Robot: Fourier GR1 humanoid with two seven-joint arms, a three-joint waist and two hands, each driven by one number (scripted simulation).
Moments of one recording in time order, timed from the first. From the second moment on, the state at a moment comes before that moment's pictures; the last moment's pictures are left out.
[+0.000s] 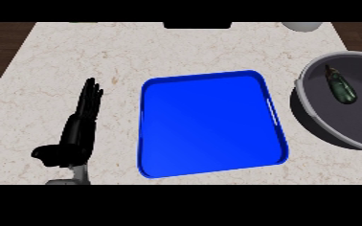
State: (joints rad) left arm 0.00 0.05 -0.06 -1.58 0.01 0.15 -0.13; right arm -0.44 -0.68 -0.87 -0.56 0.23 -0.05 -0.43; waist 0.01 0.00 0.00
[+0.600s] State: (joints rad) left arm 0.00 0.05 -0.05 -1.58 0.01 0.14 -0.13; right arm -0.38 -0.87 -0.92 -0.31 0.14 0.03 -0.62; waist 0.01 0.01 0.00
